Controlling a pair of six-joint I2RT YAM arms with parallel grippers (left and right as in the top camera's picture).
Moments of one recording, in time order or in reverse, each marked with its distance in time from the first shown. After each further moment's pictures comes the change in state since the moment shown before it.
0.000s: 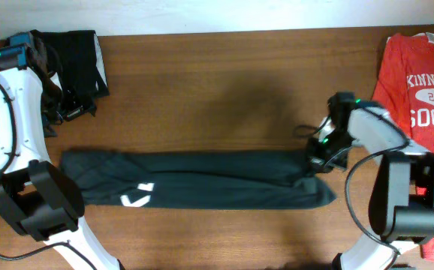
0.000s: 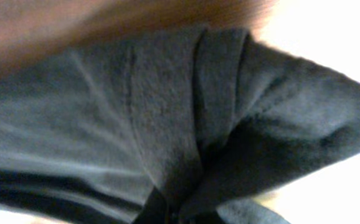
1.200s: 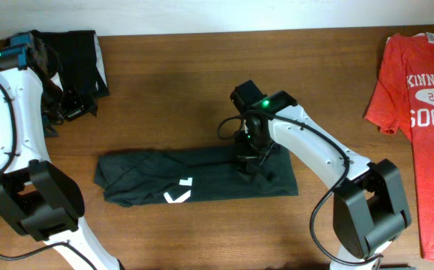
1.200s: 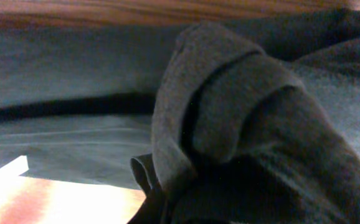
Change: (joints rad) left arm 0.000 0.000 -0.003 -0.003 0.018 0.000; right arm 0.596 0.001 0.215 0.038 0.100 0.205
